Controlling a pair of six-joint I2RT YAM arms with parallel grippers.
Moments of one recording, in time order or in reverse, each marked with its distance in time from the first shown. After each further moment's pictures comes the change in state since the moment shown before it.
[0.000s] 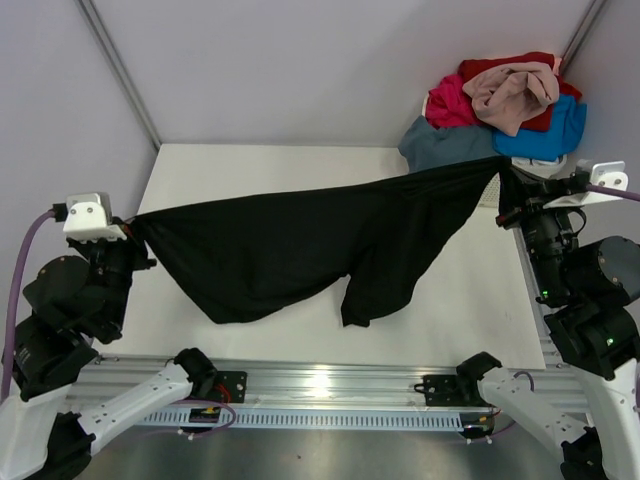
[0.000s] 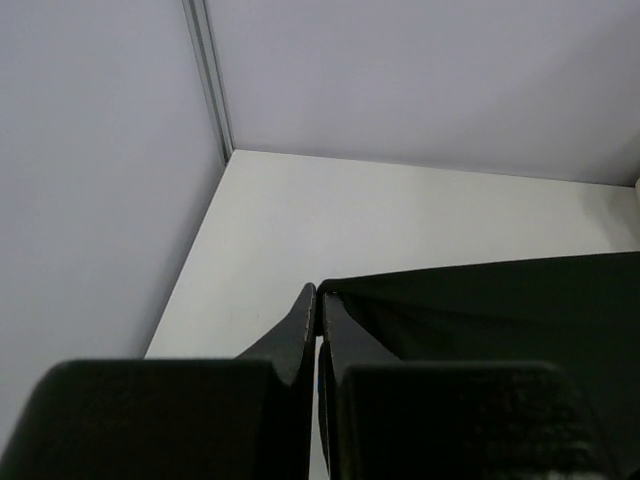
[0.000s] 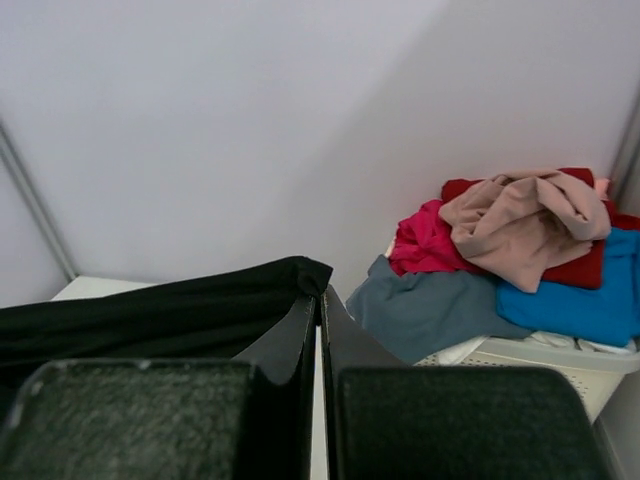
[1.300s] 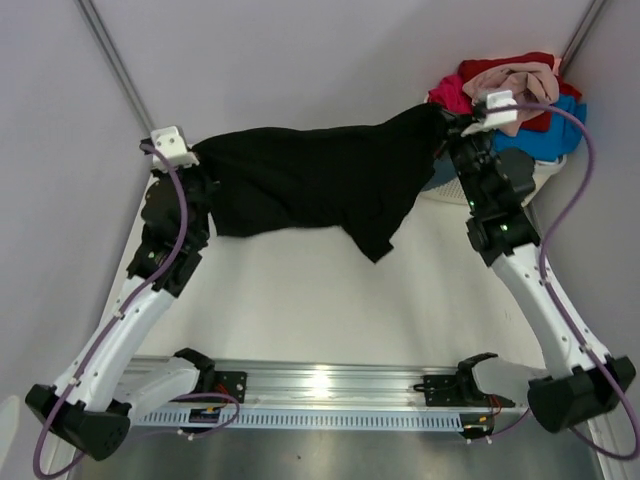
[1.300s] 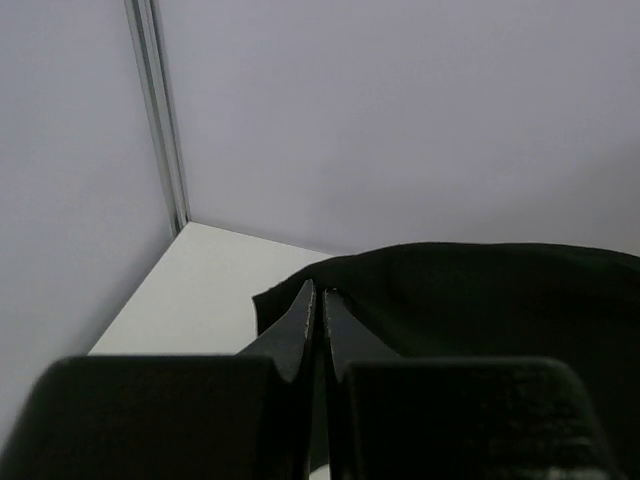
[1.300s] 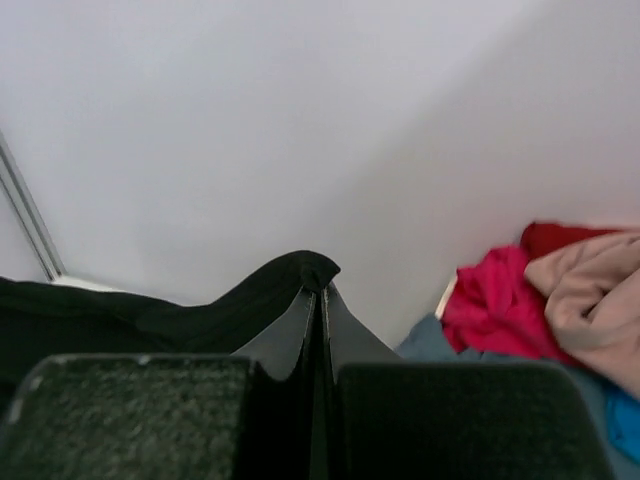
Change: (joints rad) left arm 0.317 0.401 -0.277 0.846 0.212 0.009; right arm -0.165 0.498 -0.073 0.533 -0.301 0.027
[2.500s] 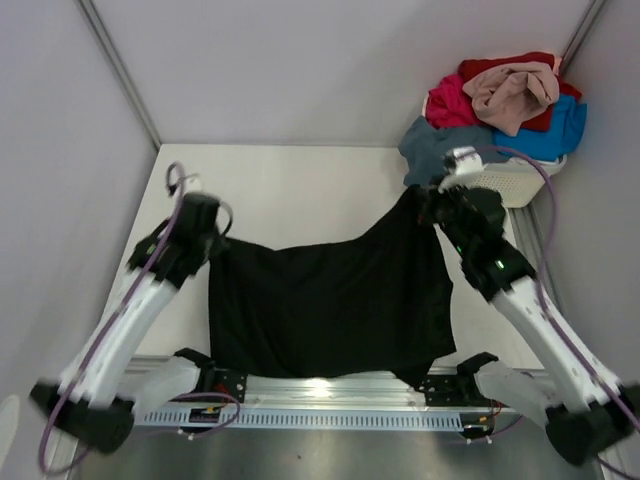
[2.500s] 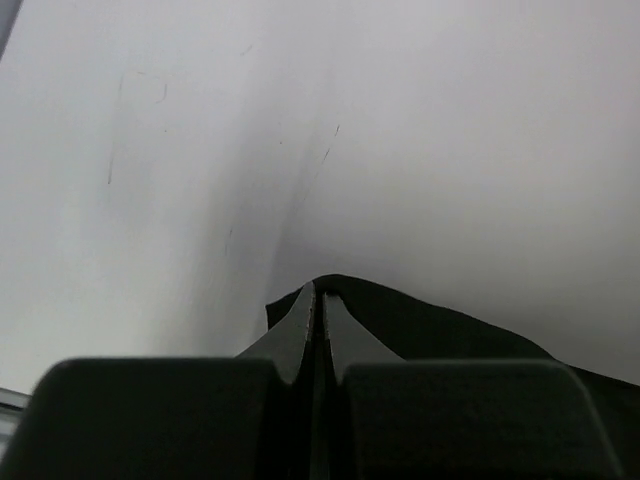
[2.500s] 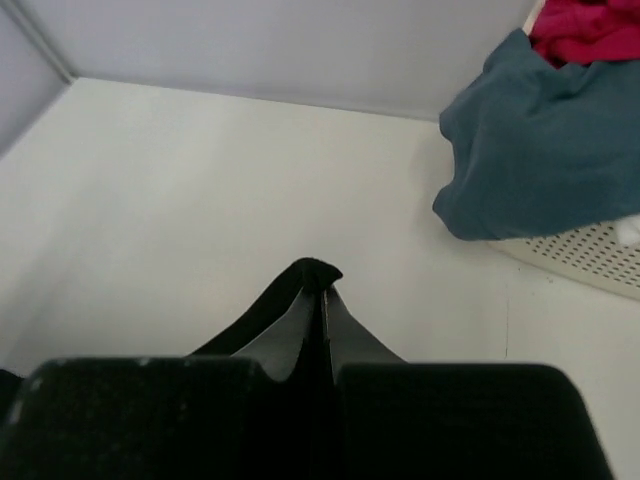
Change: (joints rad) left arm 0.005 -0.148 -0.028 -0.981 0.160 -0.490; right arm 0.157 -0.348 -0.270 -0.437 0.099 0.158
